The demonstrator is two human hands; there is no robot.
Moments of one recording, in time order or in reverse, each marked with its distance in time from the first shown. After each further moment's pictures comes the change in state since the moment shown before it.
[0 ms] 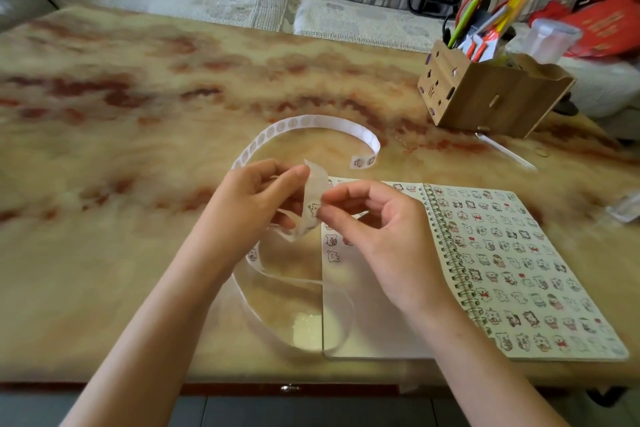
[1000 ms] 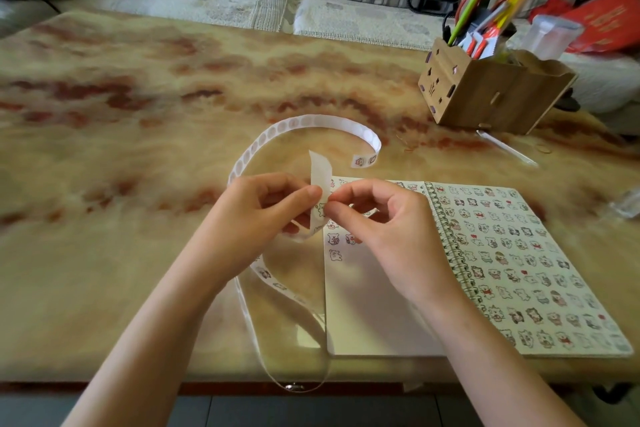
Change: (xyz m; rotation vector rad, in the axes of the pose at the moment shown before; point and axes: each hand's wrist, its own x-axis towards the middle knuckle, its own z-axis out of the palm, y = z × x) left_hand -0.014 0.005 -0.002 0.165 -0.073 0.041; right_hand 0.004 0.001 -0.005 -0.081 -0.008 -0.006
